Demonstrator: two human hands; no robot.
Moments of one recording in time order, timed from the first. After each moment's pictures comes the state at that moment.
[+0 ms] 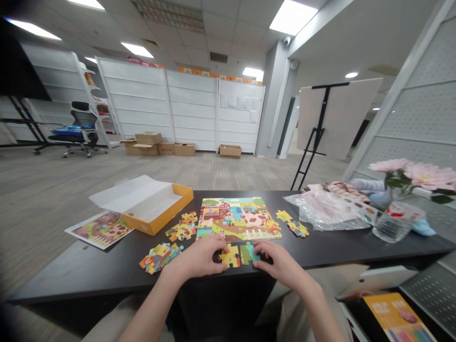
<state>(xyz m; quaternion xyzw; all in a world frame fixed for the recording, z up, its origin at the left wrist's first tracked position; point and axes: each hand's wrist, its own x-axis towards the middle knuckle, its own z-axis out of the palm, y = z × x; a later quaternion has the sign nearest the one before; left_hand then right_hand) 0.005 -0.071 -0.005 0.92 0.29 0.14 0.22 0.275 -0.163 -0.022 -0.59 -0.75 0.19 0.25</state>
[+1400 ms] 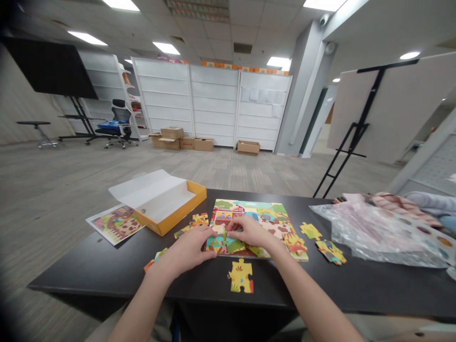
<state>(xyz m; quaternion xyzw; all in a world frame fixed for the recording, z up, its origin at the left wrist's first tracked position) -0.032 -0.032 0.003 0.87 0.45 0.12 0.15 0.204 0.001 -0.008 -0.44 -0.80 0.32 0.25</state>
